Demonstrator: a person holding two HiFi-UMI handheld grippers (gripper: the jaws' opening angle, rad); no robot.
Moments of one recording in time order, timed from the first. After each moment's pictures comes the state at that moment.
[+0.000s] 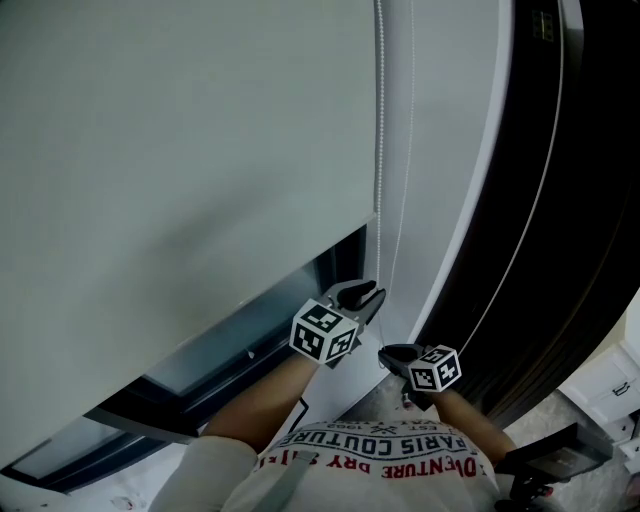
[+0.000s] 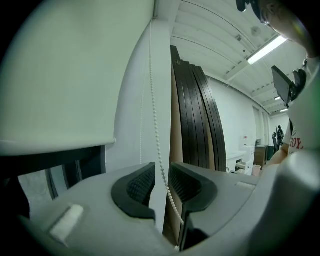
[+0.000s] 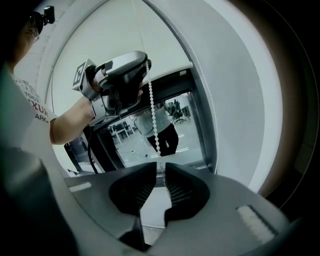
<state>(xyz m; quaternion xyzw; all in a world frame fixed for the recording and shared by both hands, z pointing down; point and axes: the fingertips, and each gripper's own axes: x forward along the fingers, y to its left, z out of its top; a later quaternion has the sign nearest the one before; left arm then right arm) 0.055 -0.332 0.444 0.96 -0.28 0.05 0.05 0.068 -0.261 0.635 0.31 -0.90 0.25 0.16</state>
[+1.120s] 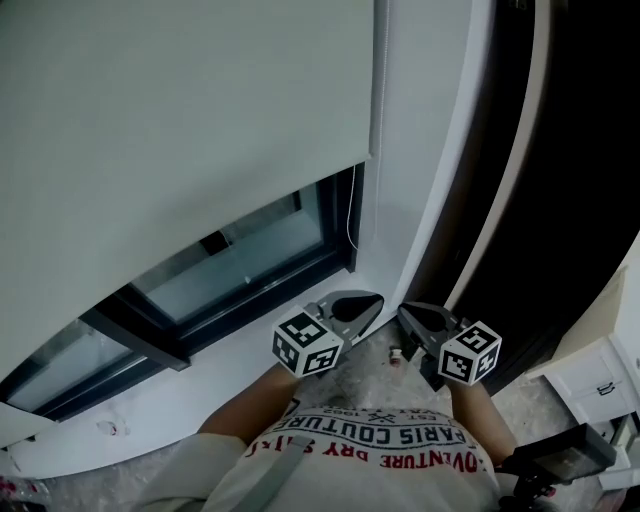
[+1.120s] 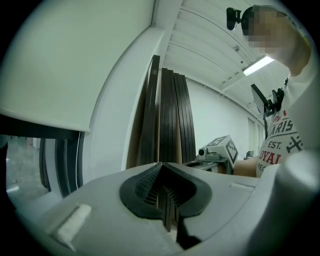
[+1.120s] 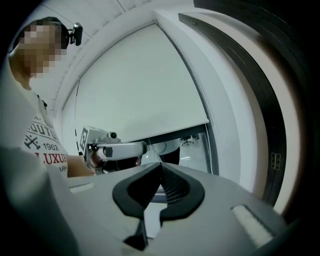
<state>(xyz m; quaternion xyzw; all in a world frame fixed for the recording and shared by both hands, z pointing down) 0.101 -0.112 0.418 0.96 -0.26 0.02 0.09 0.138 -0.112 0.454 0.30 -0.94 0.15 0.05</state>
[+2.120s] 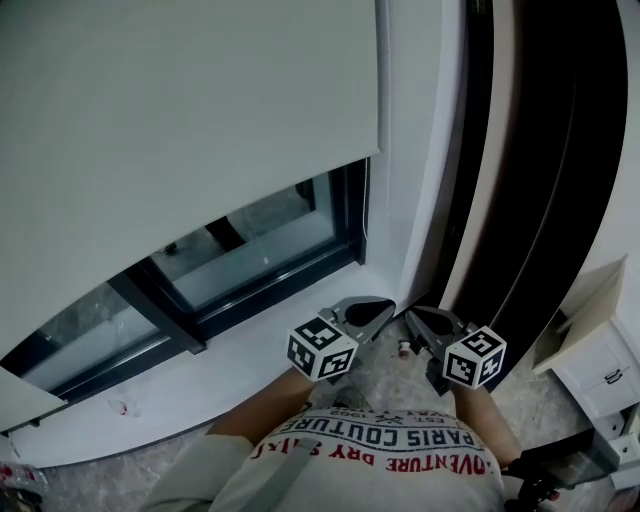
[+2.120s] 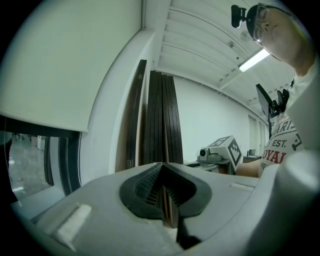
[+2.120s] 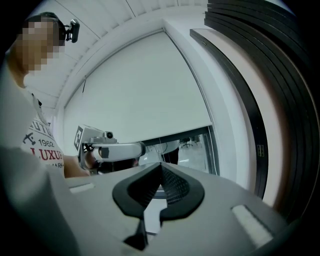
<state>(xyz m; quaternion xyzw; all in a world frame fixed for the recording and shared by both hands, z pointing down) 0.121 0.000 0.409 0.95 -0.28 0.03 0.10 0.152 -0.003 0.446 0.31 -0.94 0.15 0.04</state>
